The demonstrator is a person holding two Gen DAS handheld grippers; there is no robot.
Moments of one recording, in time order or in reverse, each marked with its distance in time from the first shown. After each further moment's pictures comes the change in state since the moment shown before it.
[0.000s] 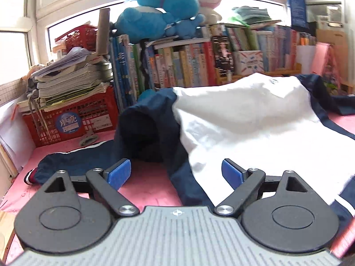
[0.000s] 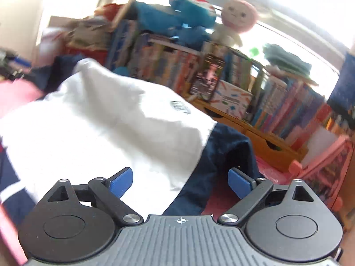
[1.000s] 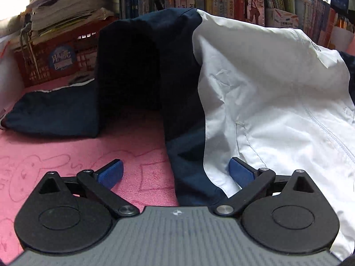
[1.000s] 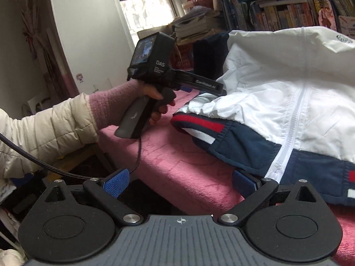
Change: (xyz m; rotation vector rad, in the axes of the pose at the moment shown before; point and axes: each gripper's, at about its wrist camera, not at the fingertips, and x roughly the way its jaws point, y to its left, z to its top) left arm 0.101 0.019 -0.022 -0.193 0.247 0.056; right arm -0.020 0.172 0.026 0.481 -0.018 0.556
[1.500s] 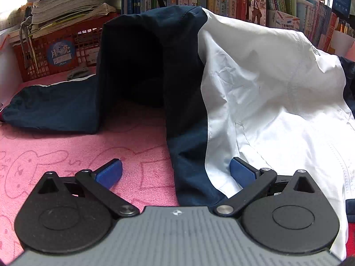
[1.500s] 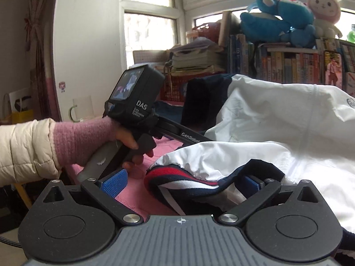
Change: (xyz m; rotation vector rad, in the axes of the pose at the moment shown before) left arm -0.003 -0.001 -0.001 -0.015 0.010 -0.013; right arm 0.058 0.004 0.046 -0.192 -0.121 -0.043
